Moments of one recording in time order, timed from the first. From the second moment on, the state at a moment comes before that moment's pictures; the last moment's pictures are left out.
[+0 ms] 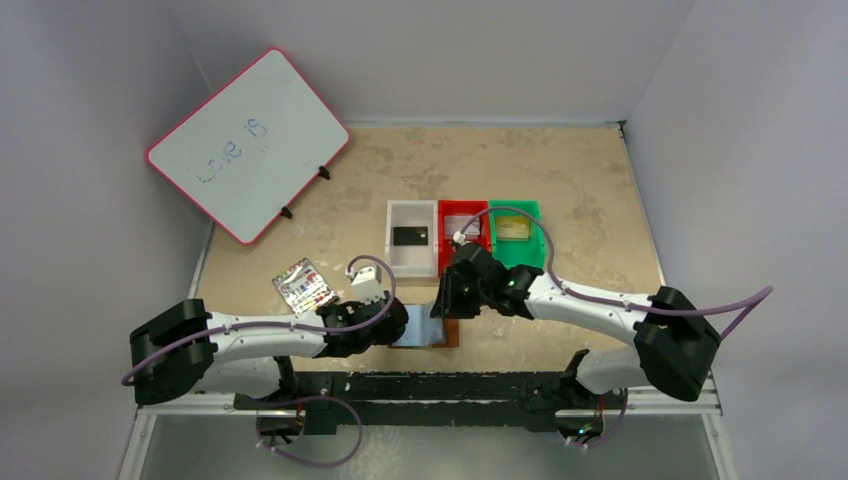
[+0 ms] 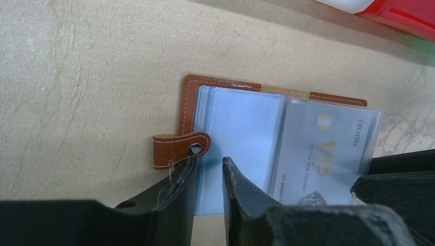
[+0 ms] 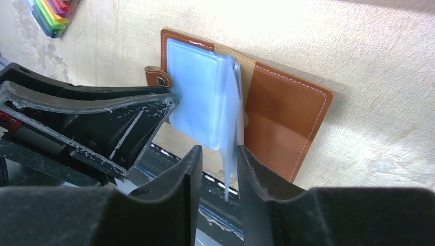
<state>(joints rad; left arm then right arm) -1.17 1.23 0.49 -0.28 -0.49 -1.30 0.93 1.34 0.74 -0.32 -0.08 0.92</state>
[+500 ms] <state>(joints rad) -1.17 1.23 0.49 -0.28 -0.49 -1.30 0.95 1.34 0.78 -0.38 -0.04 0.92</state>
